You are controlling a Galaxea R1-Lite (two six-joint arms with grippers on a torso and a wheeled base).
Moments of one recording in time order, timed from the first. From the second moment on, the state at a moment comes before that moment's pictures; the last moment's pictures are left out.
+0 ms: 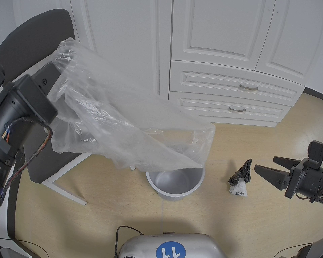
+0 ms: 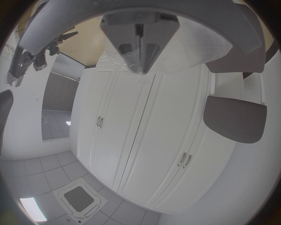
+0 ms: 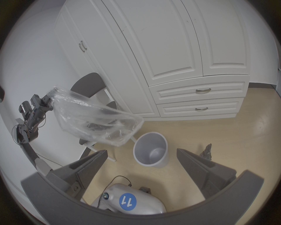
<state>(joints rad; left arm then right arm) -0.83 1.22 -0.64 -1.05 0.29 0.05 0.65 1.08 -0.51 -0.36 -0.13 0.28</state>
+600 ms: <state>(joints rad) -0.87 1.17 -0.65 -1.05 0.28 0.06 0.74 1.26 -0.49 -0.45 -0.18 0.39</state>
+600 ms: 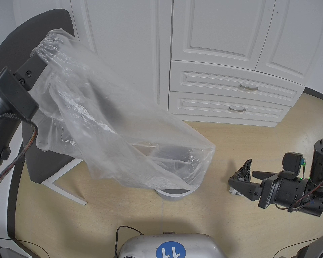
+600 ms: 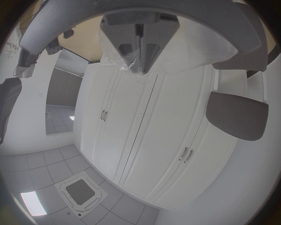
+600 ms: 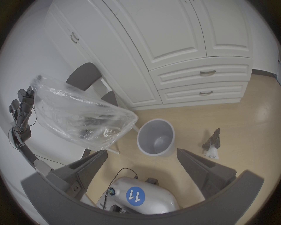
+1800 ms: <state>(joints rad) -0.88 1.06 -0.65 -1.06 0.28 0.11 0.93 1.69 -0.62 -1.12 -0.26 0.68</state>
